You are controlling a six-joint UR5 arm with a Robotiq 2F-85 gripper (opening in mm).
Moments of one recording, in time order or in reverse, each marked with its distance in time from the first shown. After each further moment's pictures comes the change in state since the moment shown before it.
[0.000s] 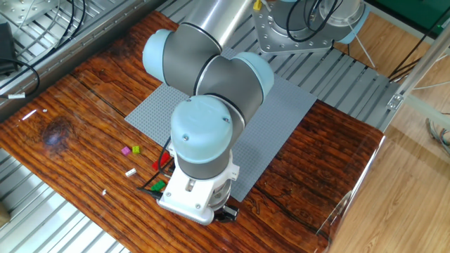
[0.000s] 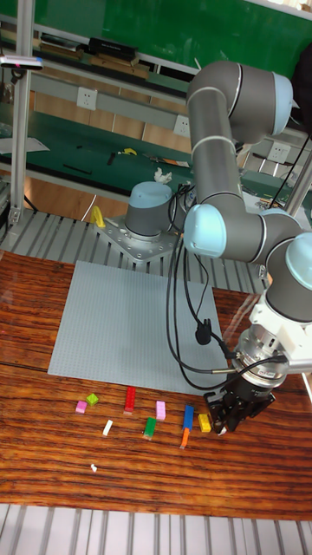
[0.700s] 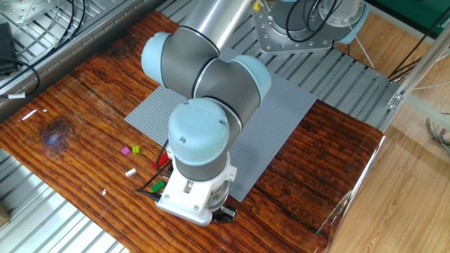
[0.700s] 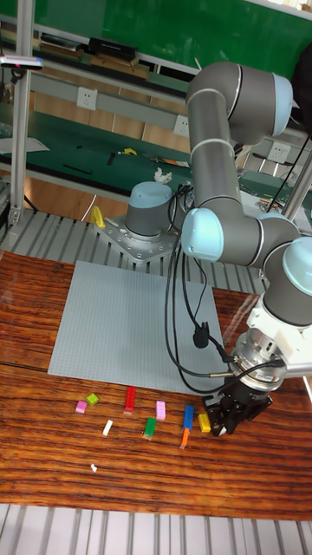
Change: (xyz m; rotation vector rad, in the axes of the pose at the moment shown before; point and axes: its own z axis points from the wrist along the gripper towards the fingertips) arm -0.001 -0.003 0.006 0.003 -0.001 -0.013
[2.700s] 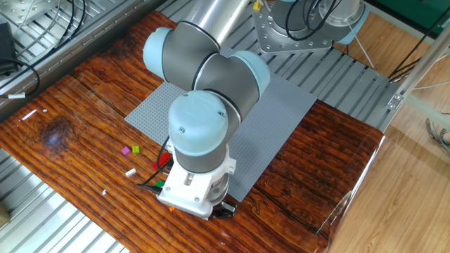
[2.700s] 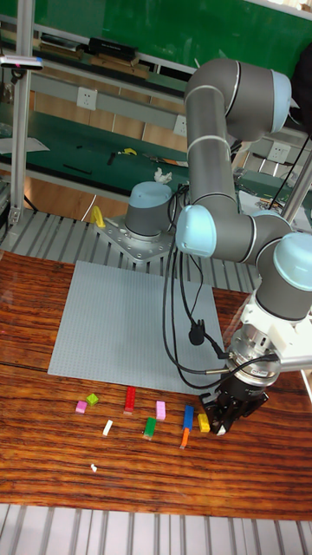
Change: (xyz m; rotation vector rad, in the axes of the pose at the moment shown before) arm 0.007 0.000 0.000 -0.016 -0.017 -0.010
